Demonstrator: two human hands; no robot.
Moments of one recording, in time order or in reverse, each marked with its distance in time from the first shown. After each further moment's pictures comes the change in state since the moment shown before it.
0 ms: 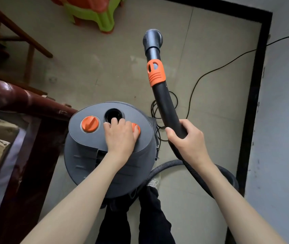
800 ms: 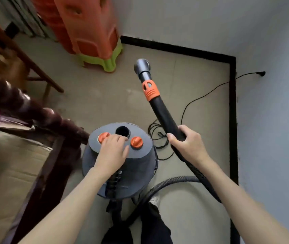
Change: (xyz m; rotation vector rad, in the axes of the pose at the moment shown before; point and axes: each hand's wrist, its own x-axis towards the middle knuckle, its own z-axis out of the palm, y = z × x) left_hand -0.061 -0.068 -0.079 -0.365 -0.015 0.238; right_hand -0.051 -0.072 -0.047 -0.108 0.046 -0.121
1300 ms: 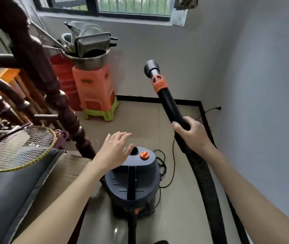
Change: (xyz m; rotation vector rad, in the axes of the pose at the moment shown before) left_hand -0.138 -0.005 -0.163 -0.030 0.147 0.222; right_hand -0.175 -0.163 -0.062 0.062 0.281 -0.218
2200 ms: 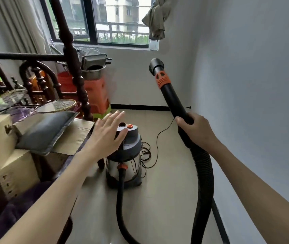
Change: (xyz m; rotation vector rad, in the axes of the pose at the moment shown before) left_hand -0.410 0.194 -0.050 -0.004 0.312 0.138; right_hand -0.436 -0.066 -0.147 -0.075 0.136 -0.146
